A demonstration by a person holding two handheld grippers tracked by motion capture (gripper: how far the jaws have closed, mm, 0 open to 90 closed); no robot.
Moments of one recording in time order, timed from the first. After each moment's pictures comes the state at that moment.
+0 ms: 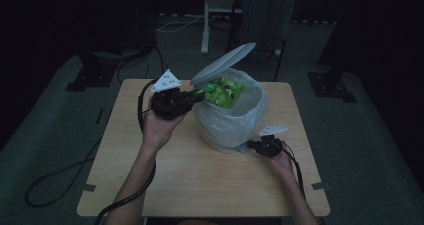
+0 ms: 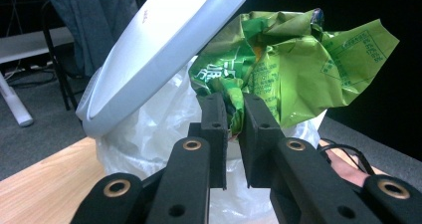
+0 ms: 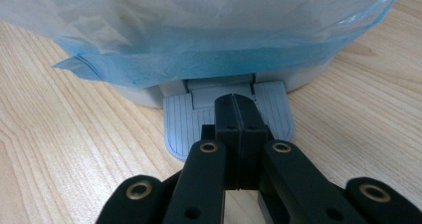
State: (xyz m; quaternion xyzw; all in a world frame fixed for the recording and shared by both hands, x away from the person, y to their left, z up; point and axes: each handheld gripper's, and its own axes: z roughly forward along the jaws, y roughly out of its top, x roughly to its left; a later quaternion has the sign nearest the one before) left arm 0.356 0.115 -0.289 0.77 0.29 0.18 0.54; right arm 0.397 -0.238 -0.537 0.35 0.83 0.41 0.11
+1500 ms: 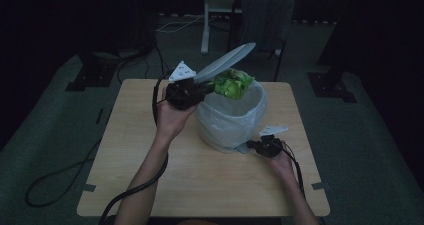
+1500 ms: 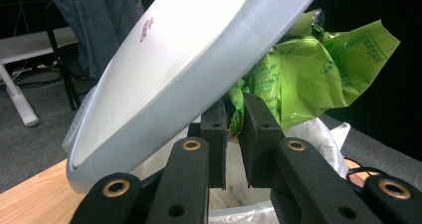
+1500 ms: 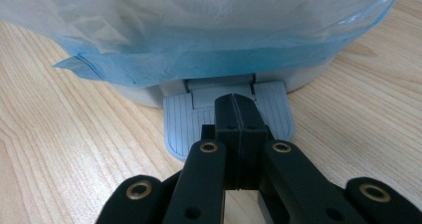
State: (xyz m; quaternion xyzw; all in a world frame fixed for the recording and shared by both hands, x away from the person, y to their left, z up) left arm 0.386 0.087 -0.289 0.77 0.30 0.19 0.54; right arm 0.397 -0.238 -0.537 0.35 0.83 0.41 0.11
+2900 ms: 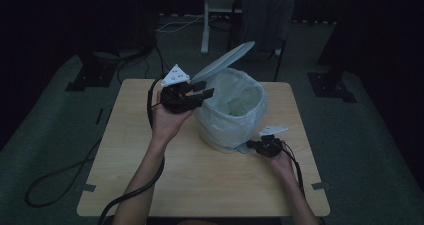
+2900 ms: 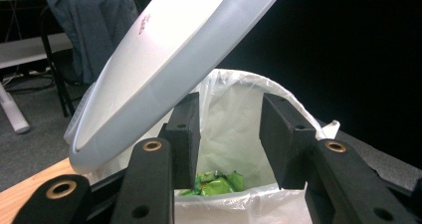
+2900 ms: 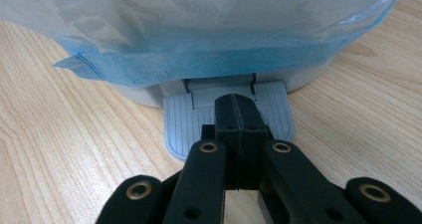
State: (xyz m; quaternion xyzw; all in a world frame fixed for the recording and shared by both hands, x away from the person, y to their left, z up) left arm 0.376 0.101 -0.294 0.76 0.29 0.18 0.56; right arm 0.397 -0.238 -0.537 0.35 0.84 0.41 0.10
